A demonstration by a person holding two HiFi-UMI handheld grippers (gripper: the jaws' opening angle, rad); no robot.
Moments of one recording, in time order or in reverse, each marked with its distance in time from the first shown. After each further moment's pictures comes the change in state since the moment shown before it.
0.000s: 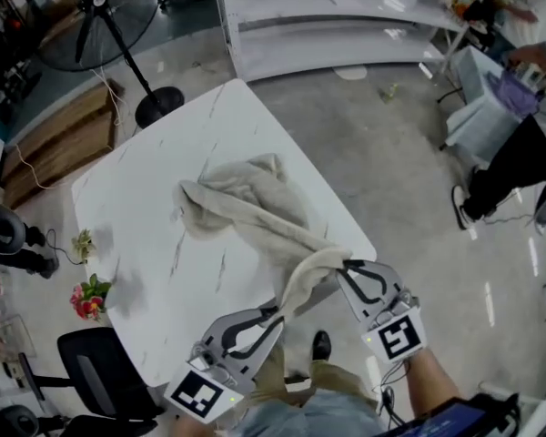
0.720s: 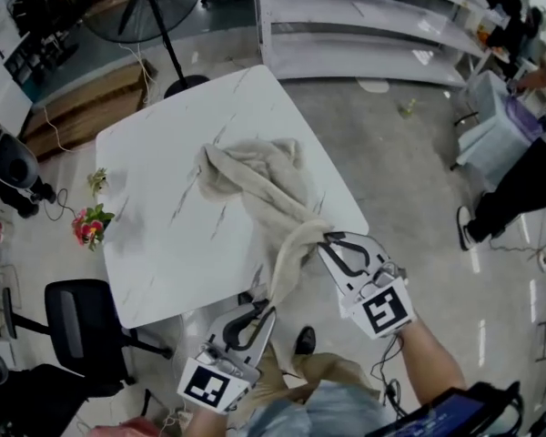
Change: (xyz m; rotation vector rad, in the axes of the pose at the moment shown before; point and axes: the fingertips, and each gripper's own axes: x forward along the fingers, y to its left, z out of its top) left arm -0.034 -0.084 -0.058 -0.078 -0.096 0.315; right arm -0.032 0.044 0.023 -0.152 -0.151 0.149
